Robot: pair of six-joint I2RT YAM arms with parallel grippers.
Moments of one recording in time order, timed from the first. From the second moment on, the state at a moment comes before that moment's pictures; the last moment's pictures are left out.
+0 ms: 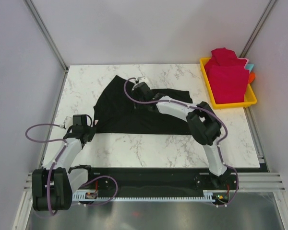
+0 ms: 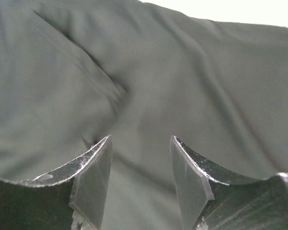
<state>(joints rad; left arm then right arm) 0.05 1.05 0.44 -0.31 -0.19 -1.03 0.76 2.19 1.69 -0.21 0.26 0.40</state>
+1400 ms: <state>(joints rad) 0.05 1.01 0.44 -0.35 -0.21 -1.03 0.44 1.32 0.52 -0.18 0.54 0.91</state>
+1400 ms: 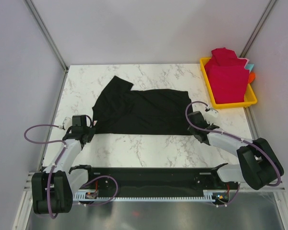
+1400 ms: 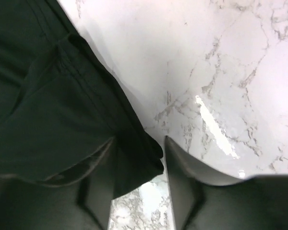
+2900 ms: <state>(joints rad) 0.05 1.26 0.75 -0.23 0.00 -0.89 0.43 1.50 0.98 -0.19 0.45 0.61</state>
